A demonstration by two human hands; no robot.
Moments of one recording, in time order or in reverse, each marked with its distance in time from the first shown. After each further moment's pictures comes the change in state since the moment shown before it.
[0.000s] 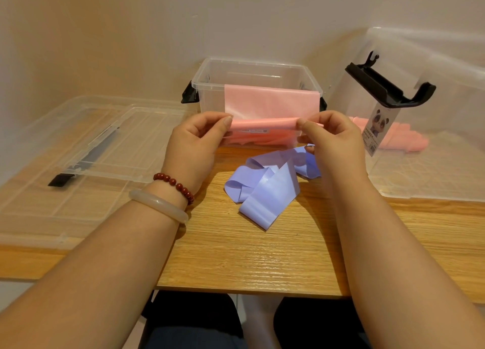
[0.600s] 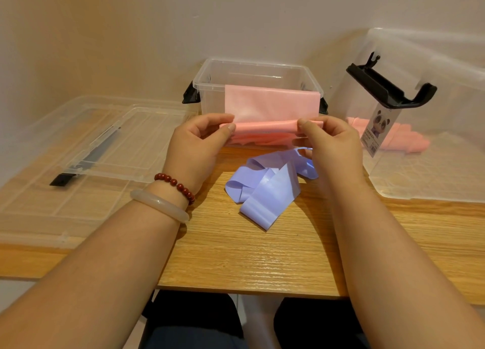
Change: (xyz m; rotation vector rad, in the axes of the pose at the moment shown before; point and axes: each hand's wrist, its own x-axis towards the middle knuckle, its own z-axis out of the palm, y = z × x) left_hand -0.001 0.001 -0.002 0.040 -0.024 -0.013; right_hand -0.001 0.002 0.006 0.058 -0.001 0.020
